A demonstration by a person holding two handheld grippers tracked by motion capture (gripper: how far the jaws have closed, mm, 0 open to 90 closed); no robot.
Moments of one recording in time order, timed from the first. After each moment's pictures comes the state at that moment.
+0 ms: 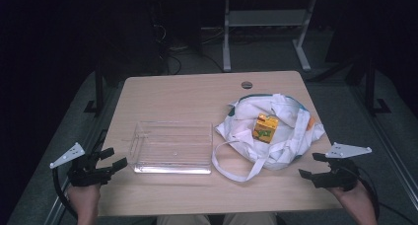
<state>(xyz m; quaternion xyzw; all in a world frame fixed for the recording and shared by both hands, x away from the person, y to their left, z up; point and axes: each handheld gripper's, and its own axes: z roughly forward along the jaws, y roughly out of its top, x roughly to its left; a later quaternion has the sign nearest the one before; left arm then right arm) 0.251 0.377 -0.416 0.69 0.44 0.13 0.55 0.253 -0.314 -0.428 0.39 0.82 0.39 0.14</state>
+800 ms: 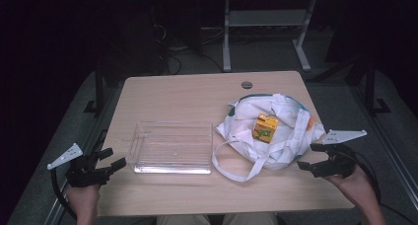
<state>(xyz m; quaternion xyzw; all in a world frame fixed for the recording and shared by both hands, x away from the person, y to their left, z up) 0.249 0.380 -0.415 0.68 0.45 0.13 0.56 0.279 -0.308 -0.403 0.38 0.84 0.37 0.11</state>
